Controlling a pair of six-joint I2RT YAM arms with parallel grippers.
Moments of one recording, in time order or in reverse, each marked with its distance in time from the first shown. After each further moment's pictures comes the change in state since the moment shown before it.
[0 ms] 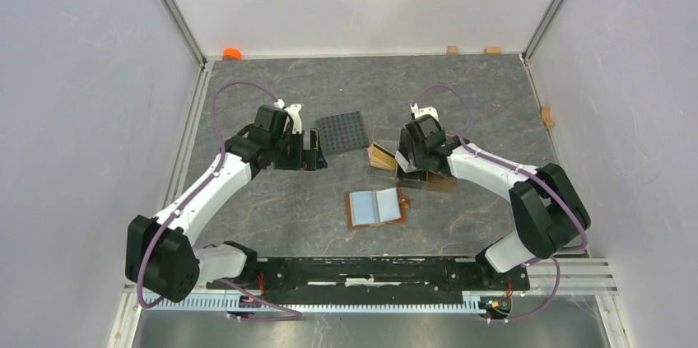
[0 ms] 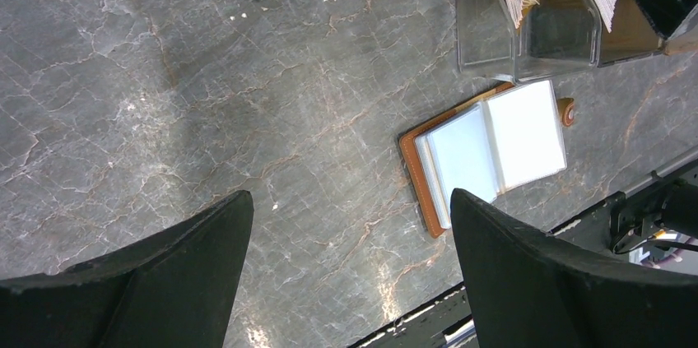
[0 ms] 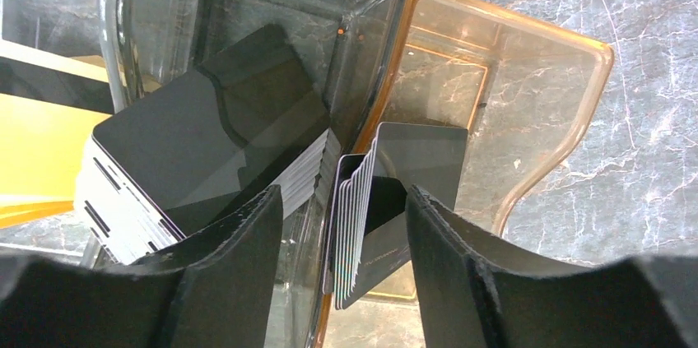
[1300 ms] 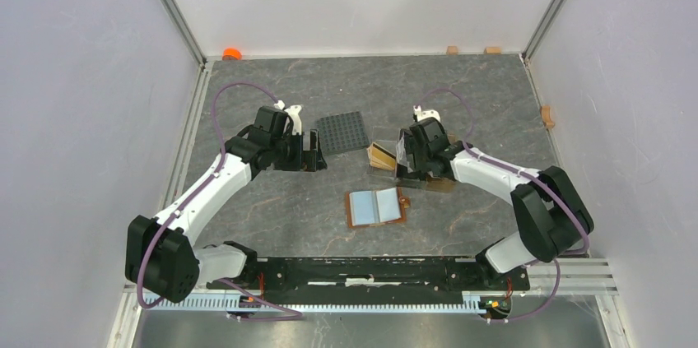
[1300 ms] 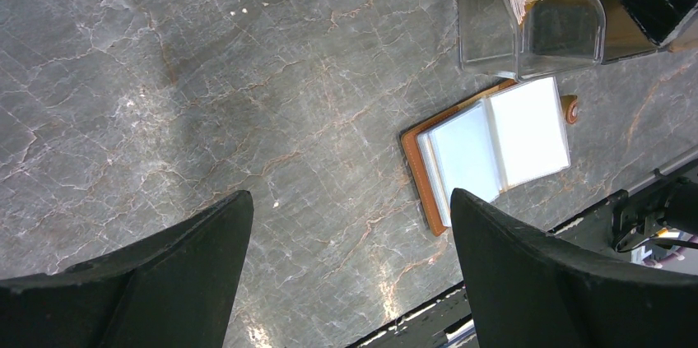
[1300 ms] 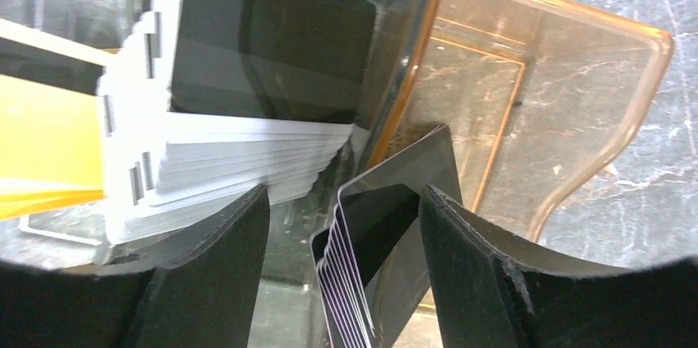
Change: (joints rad) left arm 0.000 -0.003 -0.010 0.000 0.000 0.002; right arm -0.017 -0.016 -0.060 0.079 -0.064 0.024
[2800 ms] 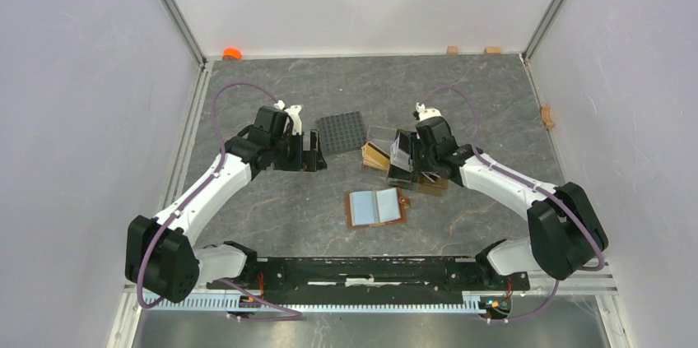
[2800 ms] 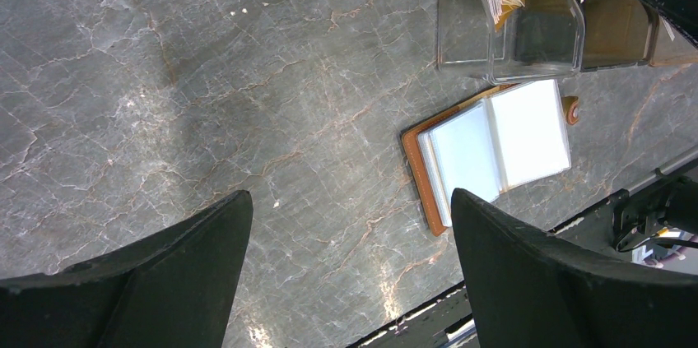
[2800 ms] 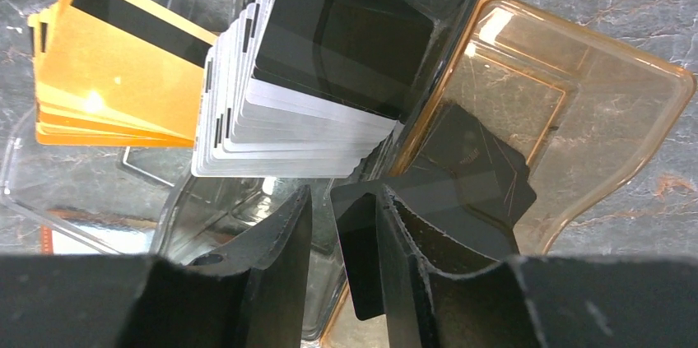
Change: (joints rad) left arm 0.000 0.000 0.000 0.000 0.000 0.002; right arm 0.003 -0.128 -0.025 0.024 -0.168 0.054
